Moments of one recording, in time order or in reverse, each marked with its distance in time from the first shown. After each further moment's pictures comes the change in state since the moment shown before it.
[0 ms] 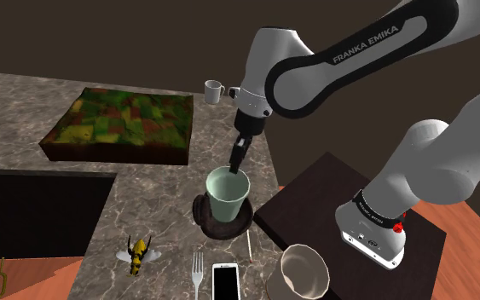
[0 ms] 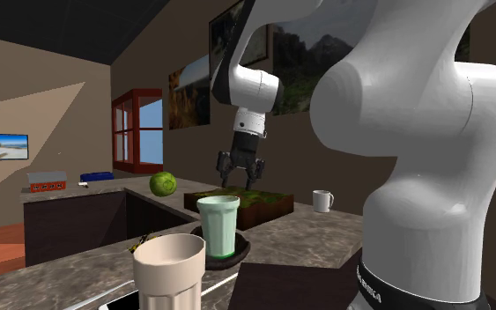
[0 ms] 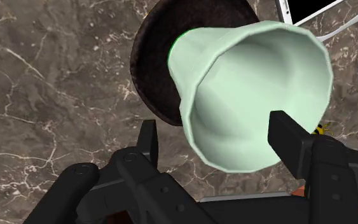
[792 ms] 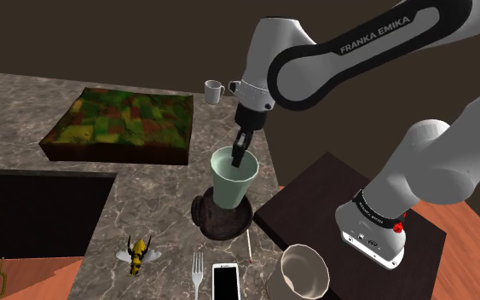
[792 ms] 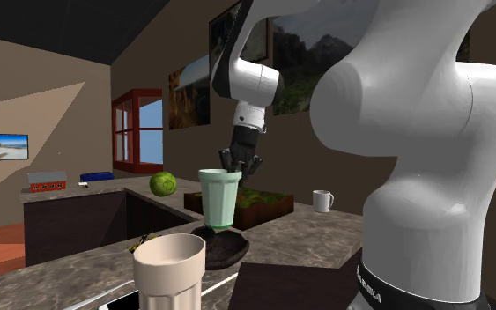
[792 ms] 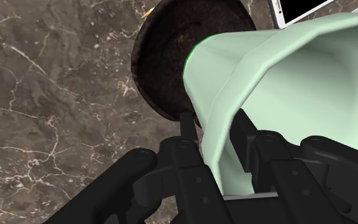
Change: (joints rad) arm -0.002 -0.031 -0.004 0.019 -0.007 -0.050 0.011
